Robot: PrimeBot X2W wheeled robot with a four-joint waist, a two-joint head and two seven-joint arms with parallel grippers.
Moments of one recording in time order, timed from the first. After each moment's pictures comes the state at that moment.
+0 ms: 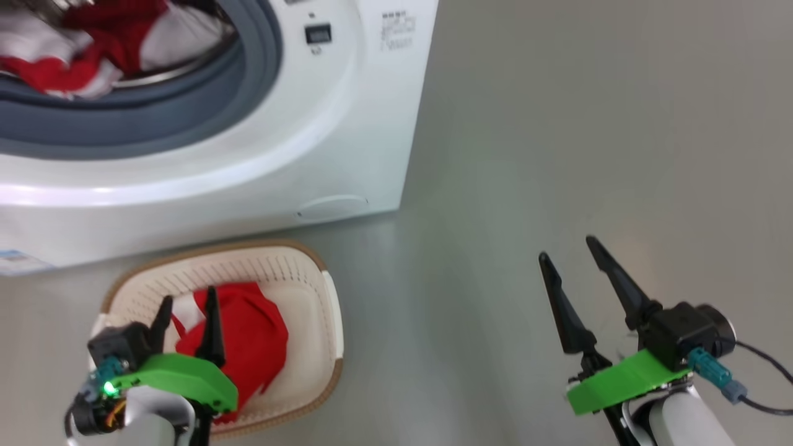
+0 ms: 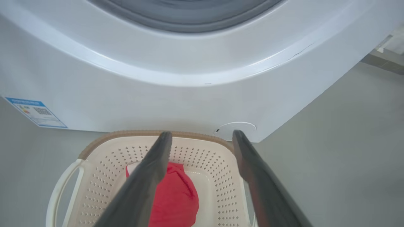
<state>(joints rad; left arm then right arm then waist) -0.40 0.03 0.06 0.74 -0.30 -0.09 -0.25 -0.14 -0.04 0.11 0.18 0.19 0.13 -0.26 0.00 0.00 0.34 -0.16</state>
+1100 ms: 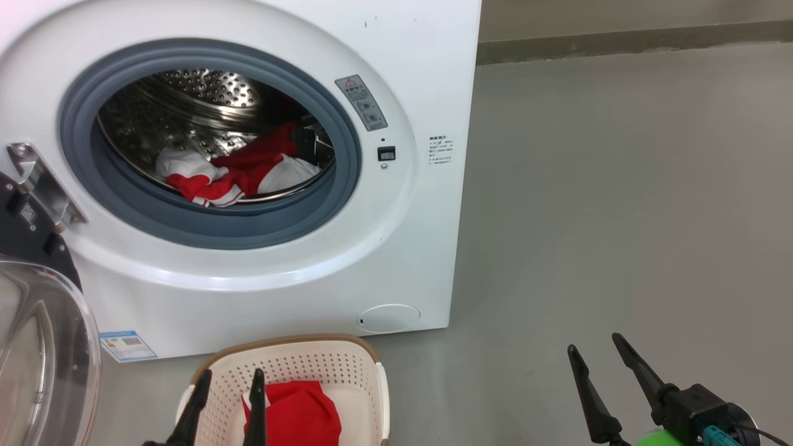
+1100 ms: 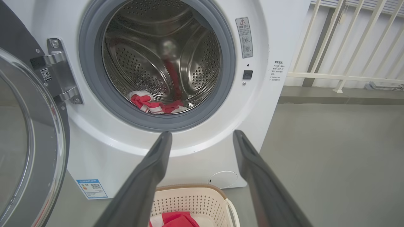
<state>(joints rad) 0.11 0.05 -0.08 0.03 -0.19 0.04 -0.16 0.09 -0.04 0.05 0.18 0.18 0.13 -0.23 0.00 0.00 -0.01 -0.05</state>
